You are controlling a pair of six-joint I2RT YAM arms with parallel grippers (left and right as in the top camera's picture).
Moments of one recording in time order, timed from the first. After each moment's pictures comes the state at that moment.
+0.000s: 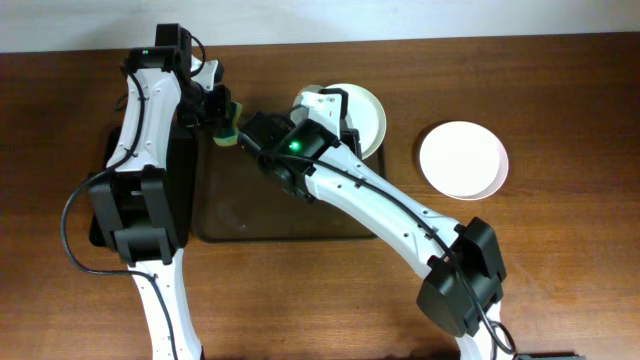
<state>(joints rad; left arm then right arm) 0.01 2.37 2.20 -1.21 0.30 -0.02 0.81 2.09 1.98 -1.32 0.92 0.88</state>
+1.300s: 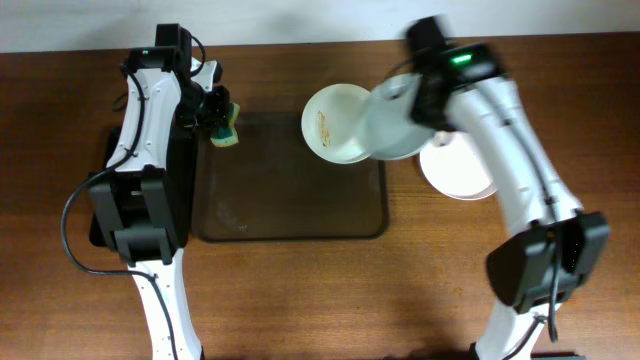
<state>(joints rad) 0.01 2.37 2.20 -1.21 0.27 -0.02 0.18 1.97 1.98 -1.32 0.28 0.58</state>
